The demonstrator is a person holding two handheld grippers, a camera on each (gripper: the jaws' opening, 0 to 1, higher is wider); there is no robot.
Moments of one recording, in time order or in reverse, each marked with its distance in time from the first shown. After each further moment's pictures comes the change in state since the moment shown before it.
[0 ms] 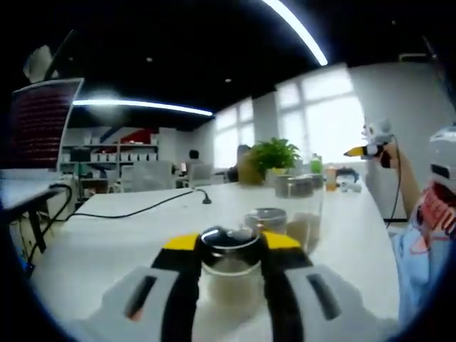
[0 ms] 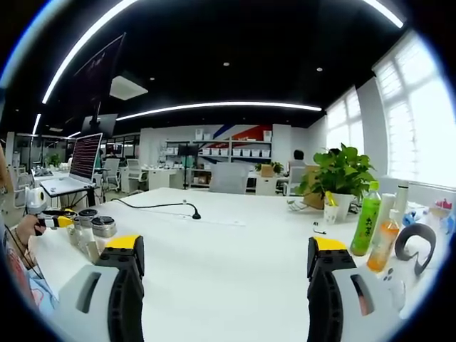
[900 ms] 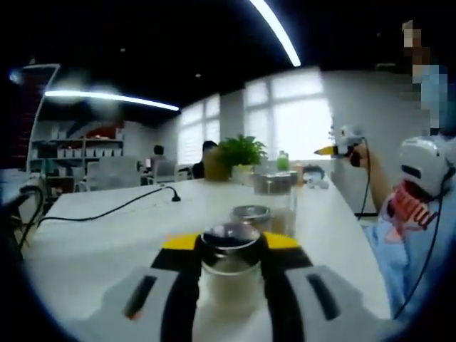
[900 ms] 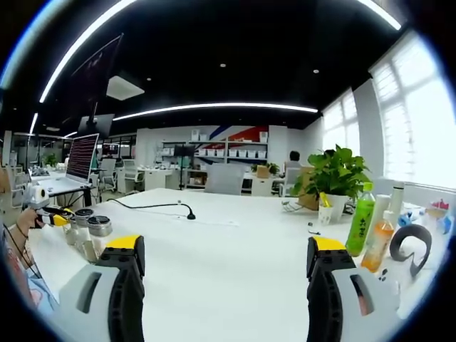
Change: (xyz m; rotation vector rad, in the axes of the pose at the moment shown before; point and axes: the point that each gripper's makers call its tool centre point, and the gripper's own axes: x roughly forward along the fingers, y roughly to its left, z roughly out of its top) left arm 0.002 -0.008 -0.001 -0.016 0.032 -0.260; right arm -0.004 -0.011 0.001 -0.002 0.000 -0.017
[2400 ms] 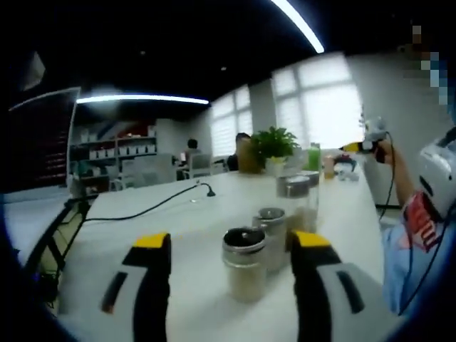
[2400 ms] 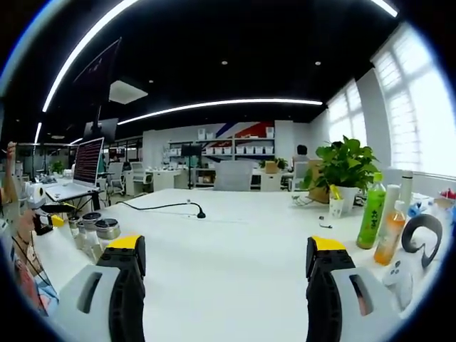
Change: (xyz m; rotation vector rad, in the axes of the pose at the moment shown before) left arm -0.032 0.001 0.021 0.042 0.054 0.291; right arm 0.012 0.007 -0.009 0.044 0.018 0.042
